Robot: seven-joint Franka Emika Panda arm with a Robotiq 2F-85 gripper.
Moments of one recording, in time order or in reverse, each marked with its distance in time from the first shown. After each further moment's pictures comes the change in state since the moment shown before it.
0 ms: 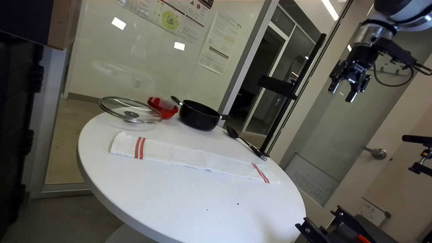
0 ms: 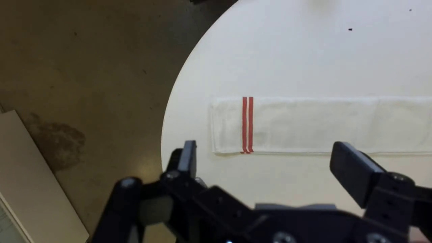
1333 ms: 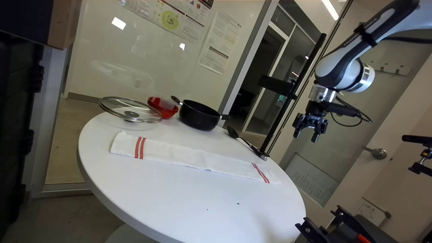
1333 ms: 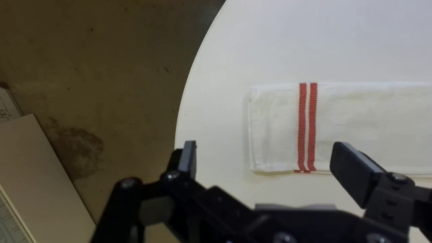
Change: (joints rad) arm -0.022 0.555 -0.018 0.087 -0.031 0.441 0.067
